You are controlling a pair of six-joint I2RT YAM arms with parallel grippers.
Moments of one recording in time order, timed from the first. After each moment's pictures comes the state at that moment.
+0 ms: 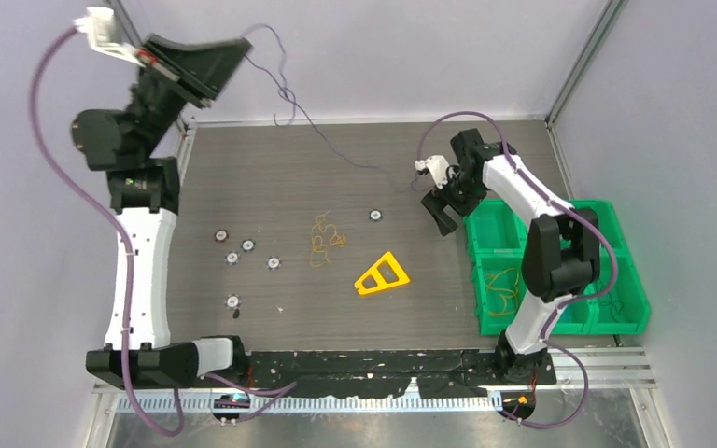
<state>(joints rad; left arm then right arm) -0.02 1.25 1.57 0.45 0.74 -1.13 0.24 1.74 1.42 -1.00 -0.22 -0.60</state>
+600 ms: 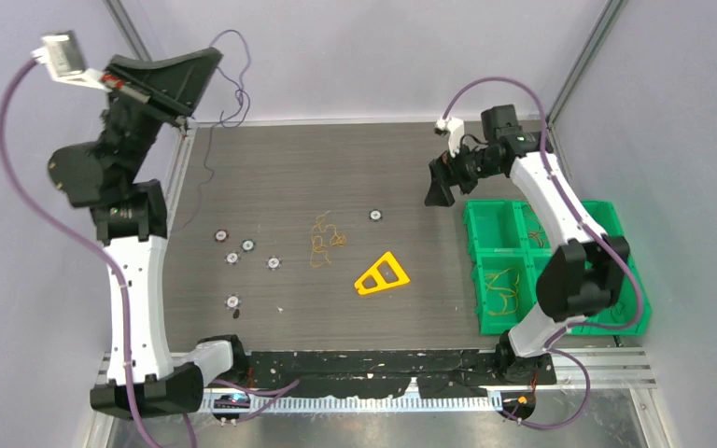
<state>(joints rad) 0.15 1.13 1.56 0.49 0.69 -1.23 0.15 1.69 1.52 -0.94 -0.61 -0.49</state>
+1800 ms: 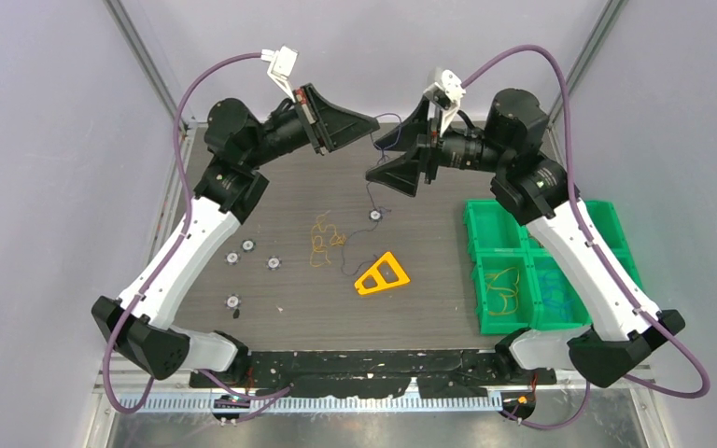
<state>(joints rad) -0.51 1.36 1.49 0.21 0.71 -0.91 0.53 1.29 1.62 -0.29 -0.85 0.10</state>
